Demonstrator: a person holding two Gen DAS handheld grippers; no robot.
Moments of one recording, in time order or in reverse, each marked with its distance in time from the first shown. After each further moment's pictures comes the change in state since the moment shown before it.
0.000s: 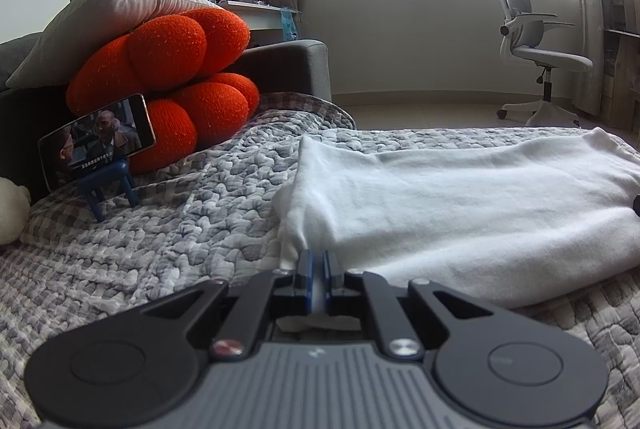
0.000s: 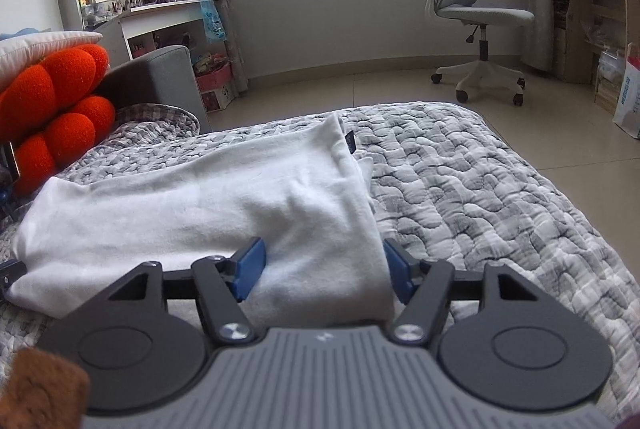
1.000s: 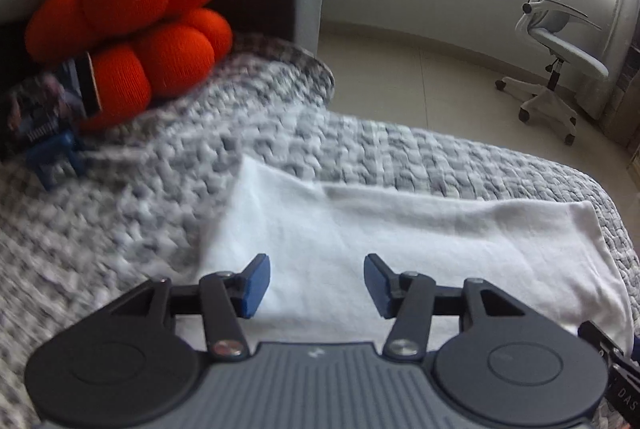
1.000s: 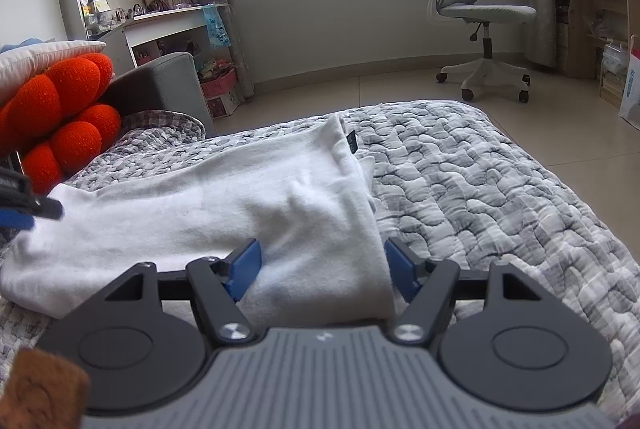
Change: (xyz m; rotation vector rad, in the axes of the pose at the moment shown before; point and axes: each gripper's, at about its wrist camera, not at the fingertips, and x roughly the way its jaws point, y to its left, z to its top) left arm 0.057 -0.022 0.075 -0.197 0.317 -0.087; right arm -0.002 -0.006 -0.002 0.023 -0.010 0.030
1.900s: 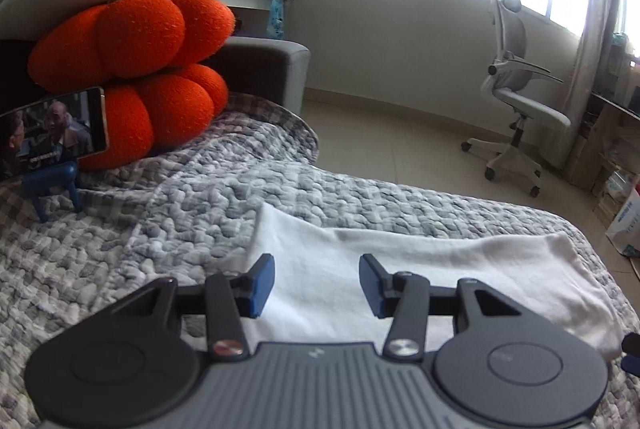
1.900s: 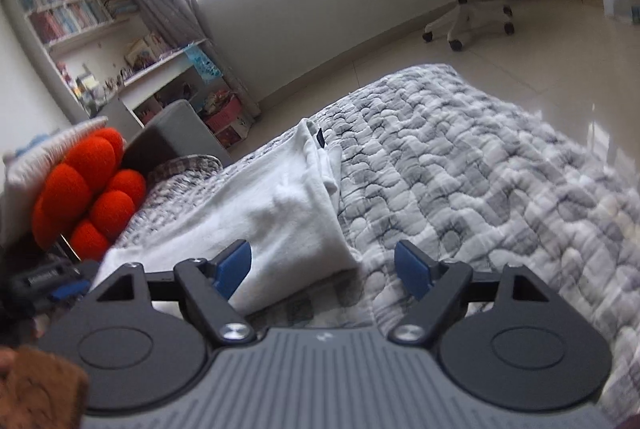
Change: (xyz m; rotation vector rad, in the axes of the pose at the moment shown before) left arm -0.038 0.026 -0.018 0.050 -0.237 -0.135; right arm -0.049 -0.057 -0.005 0.408 0.036 0.168
